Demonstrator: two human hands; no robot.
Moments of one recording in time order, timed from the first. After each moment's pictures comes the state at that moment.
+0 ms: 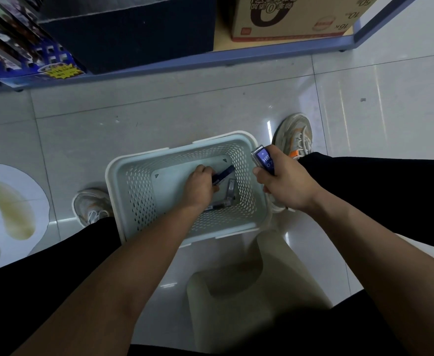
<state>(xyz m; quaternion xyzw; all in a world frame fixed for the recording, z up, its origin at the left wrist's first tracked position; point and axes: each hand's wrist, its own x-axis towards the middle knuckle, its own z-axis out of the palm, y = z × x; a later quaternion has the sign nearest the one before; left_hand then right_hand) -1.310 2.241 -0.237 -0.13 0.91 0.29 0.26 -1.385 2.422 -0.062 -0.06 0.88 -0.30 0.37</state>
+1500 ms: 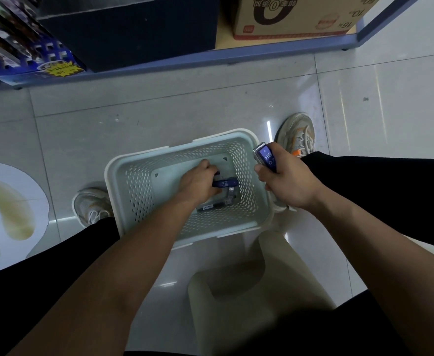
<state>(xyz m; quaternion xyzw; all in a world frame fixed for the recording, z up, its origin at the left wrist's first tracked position) -1.325 2.224 -0.231 -0.03 0.92 0.23 0.31 -1.387 2.419 -0.064 -0.07 0.88 -0.31 0.36</state>
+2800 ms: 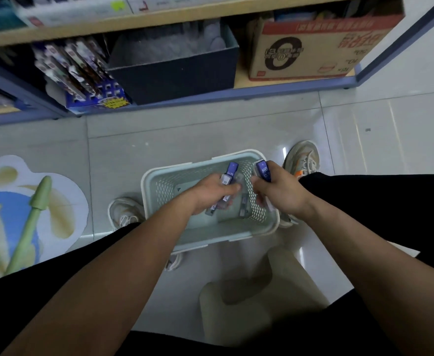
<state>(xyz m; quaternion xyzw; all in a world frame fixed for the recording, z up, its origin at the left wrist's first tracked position) -1.331 2.213 -0.099 -0.23 0.61 0.66 0.37 -1.377 2.392 -0.029 -0.02 0.82 -0.41 0.40</state>
